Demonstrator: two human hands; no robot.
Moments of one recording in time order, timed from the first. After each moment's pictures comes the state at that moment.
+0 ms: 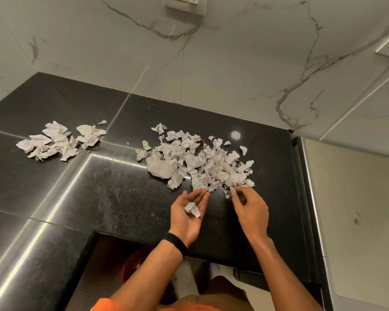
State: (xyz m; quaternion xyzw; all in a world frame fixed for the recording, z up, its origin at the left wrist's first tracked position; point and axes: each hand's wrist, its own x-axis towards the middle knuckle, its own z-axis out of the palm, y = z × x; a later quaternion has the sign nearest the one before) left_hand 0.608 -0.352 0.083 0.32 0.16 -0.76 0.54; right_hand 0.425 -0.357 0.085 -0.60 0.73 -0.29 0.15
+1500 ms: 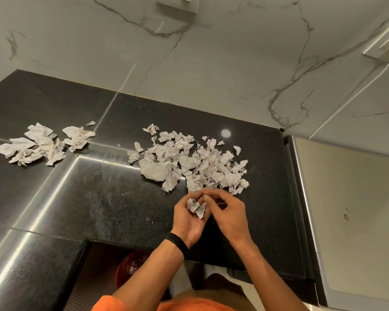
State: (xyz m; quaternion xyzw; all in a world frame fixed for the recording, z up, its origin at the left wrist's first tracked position) left_hand 0.597 -0.360 0.080 0.32 0.12 -0.80 0.49; right_hand 0.482 -0.339 0.127 -0.56 0.60 -0.41 0.40
